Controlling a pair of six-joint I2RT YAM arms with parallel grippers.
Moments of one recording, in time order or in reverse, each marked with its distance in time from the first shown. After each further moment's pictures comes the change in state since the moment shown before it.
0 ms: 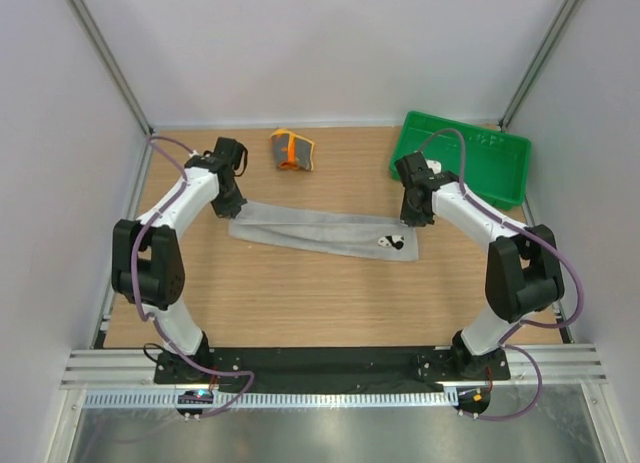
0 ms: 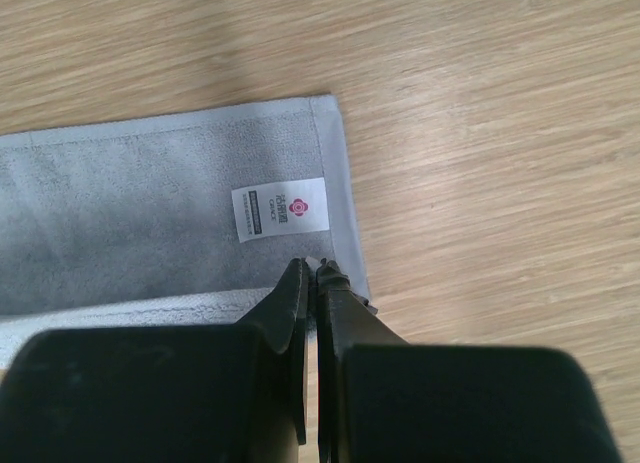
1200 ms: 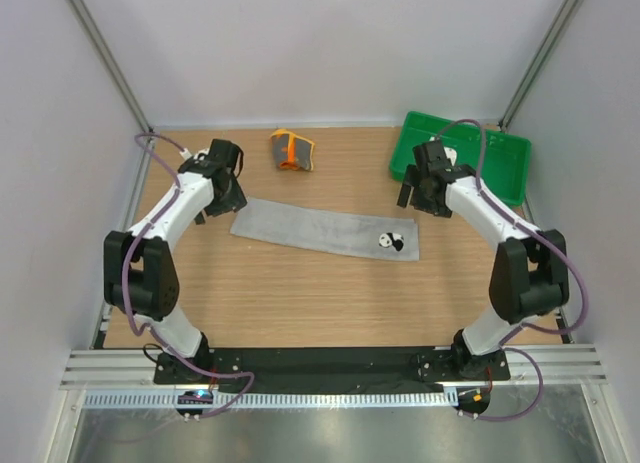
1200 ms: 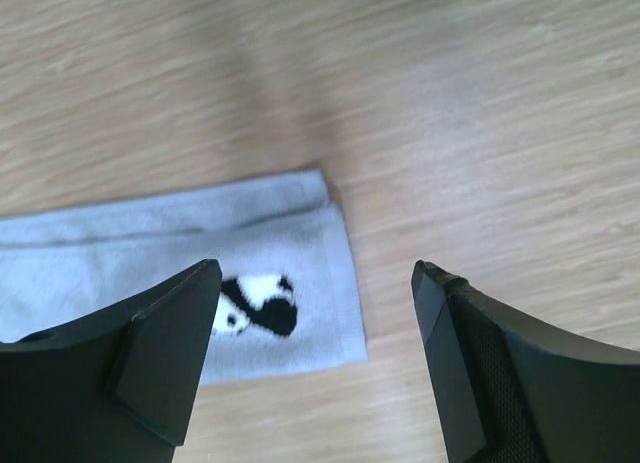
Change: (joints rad) left arm 0.000 -0.021 0.037 -0.036 -0.122 0.020; right arm -0.091 0.048 0.093 0.037 -0.029 -0.036
